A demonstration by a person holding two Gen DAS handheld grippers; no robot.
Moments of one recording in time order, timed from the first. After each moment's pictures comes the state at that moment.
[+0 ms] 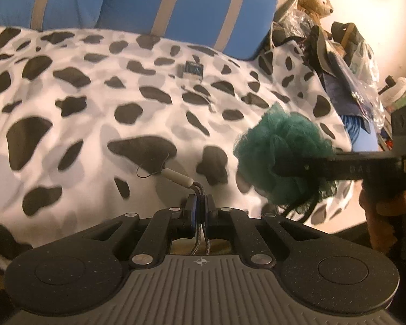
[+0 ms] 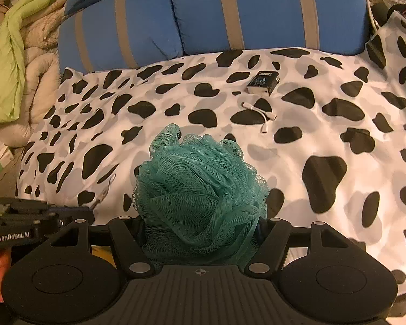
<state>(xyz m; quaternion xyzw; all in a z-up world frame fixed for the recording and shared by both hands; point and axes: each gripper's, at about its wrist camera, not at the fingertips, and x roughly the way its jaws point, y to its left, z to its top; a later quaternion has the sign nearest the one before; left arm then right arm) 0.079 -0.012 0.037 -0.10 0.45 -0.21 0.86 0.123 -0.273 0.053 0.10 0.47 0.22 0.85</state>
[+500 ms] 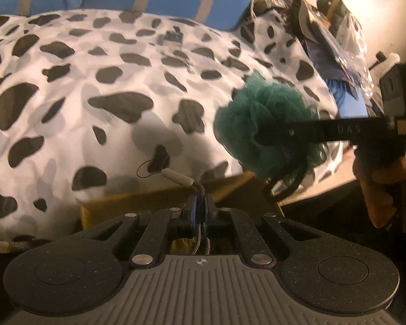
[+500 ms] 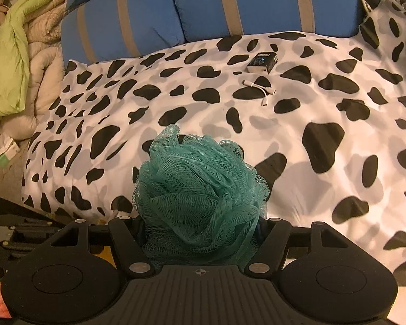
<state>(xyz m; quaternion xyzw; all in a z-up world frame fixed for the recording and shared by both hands) 0.027 -0.032 0.024 -0.07 0.48 -0.24 0.84 0.081 -0.279 0.049 0.11 0.49 0.23 0.84</state>
